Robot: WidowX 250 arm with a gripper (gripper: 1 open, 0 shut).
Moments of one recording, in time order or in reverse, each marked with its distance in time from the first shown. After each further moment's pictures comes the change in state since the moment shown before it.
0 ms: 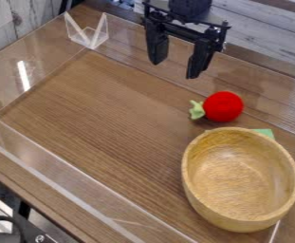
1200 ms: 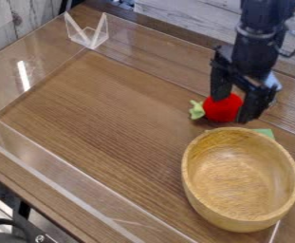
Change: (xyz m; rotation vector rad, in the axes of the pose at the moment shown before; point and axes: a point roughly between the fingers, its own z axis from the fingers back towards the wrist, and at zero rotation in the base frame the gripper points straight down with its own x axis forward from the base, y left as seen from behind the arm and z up) arm 0.039 -0.069 -0.063 0.004 -0.062 -0.464
